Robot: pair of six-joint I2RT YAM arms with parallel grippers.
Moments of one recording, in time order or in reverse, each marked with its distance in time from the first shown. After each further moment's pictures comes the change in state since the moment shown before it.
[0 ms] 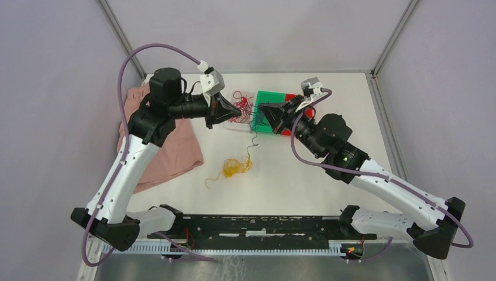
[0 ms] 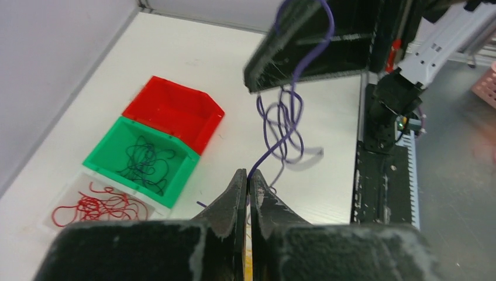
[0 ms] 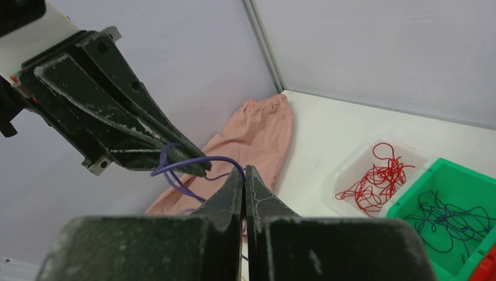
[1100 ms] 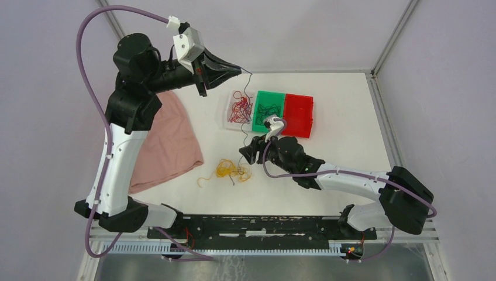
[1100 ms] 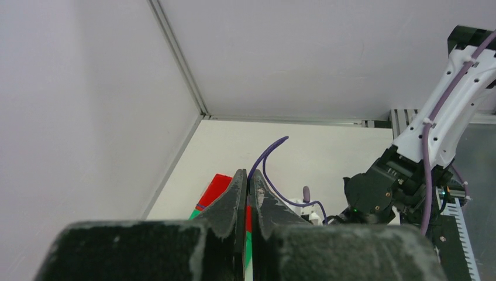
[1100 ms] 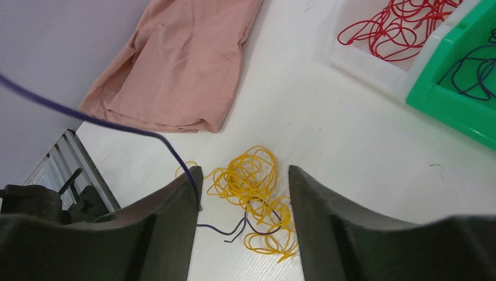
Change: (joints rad) left arm 0.000 0.170 0.491 0.046 0.023 -0.082; right arm 0.055 0.273 -0.359 0.235 -0.024 0.092
